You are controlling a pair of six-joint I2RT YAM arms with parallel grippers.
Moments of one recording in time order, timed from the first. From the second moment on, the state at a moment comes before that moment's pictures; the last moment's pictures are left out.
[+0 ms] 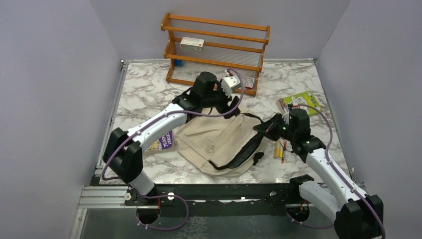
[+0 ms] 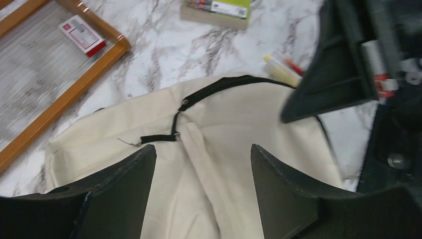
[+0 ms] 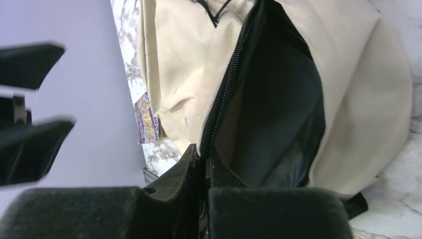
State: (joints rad) left arm -0.70 1.66 1.35 -0.20 0.41 0.12; right arm 0.24 0.86 0.51 -0.20 -0.36 0.98
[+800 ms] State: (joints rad) left arm -1.01 1.53 1.12 -0.13 0.16 -0.01; right arm 0.24 1.02 0.62 -0.14 -0.43 1.01
